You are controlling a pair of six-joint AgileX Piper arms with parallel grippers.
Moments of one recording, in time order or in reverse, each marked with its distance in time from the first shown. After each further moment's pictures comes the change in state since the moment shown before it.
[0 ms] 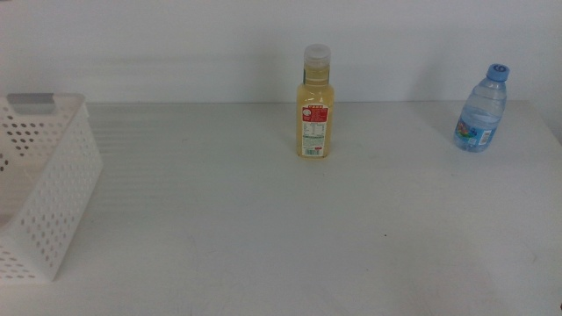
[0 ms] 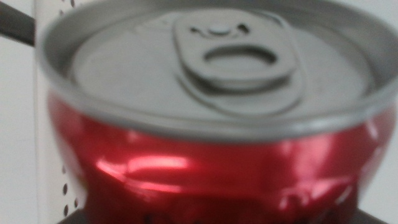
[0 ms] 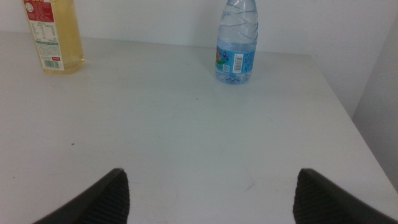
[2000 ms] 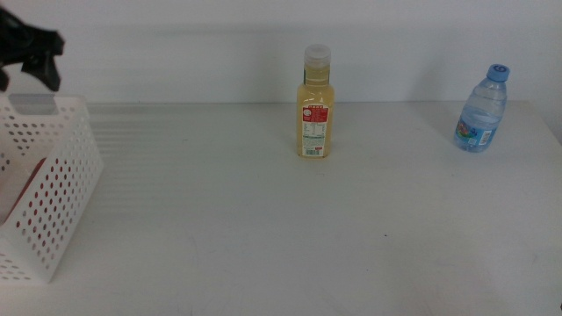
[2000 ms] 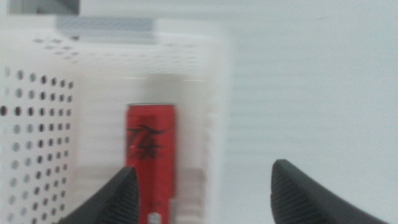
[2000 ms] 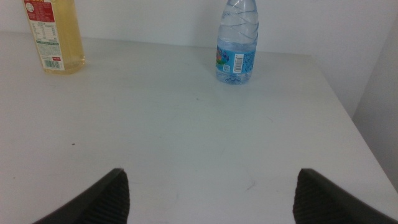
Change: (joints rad) left arm -0.268 0.050 -0.135 0.145 -0.017 -0.291; right arm 0.000 0.000 0.000 0.000 0.000 0.000
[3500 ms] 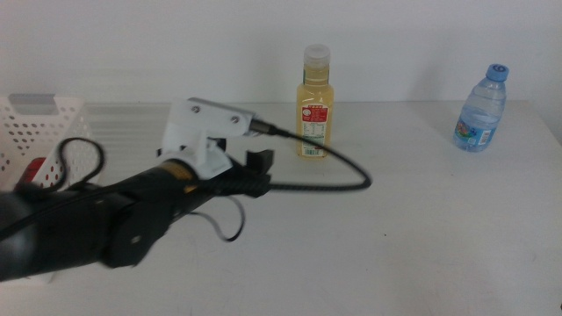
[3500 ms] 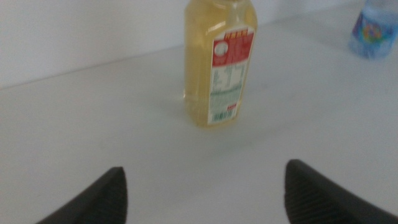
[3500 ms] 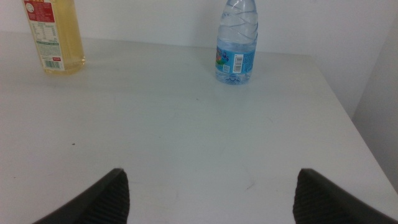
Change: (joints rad) left arm -0.647 -0.186 1.085 -0.036 -1.657 -0.169; right arm 0.000 0.000 0.000 0.000 0.000 0.000
